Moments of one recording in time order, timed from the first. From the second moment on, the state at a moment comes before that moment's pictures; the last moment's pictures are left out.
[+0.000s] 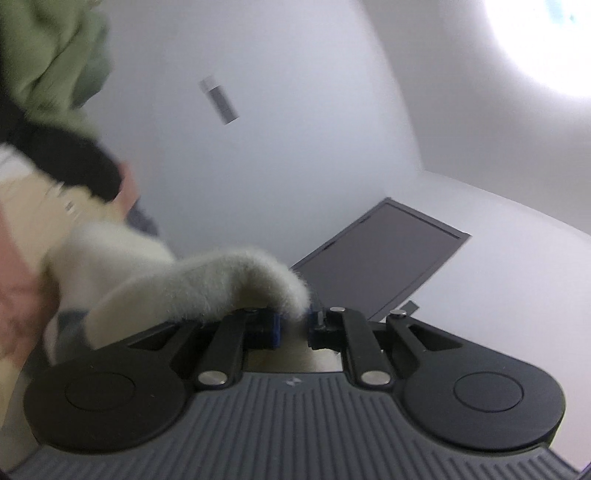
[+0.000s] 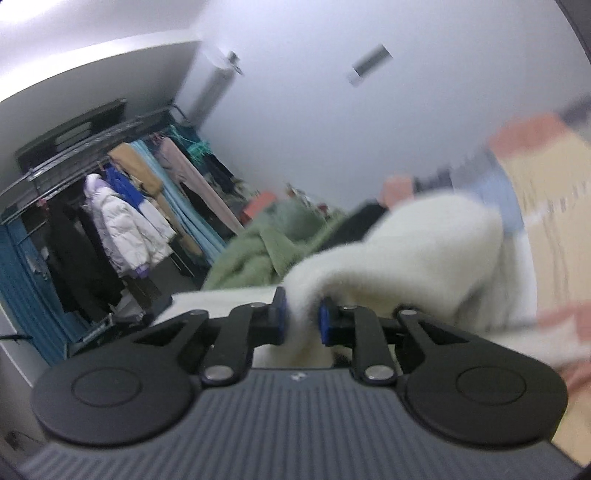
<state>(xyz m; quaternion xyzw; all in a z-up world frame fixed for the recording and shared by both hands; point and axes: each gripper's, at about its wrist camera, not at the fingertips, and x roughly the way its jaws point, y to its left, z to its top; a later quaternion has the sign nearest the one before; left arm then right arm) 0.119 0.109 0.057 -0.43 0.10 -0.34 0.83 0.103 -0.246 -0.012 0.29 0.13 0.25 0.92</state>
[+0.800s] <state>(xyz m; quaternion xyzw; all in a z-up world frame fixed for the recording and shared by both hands) 0.056 0.076 0.397 -0.23 -0.01 -0.36 0.90 0.033 -0.249 0.270 0.20 -0.05 0.24 0.95</state>
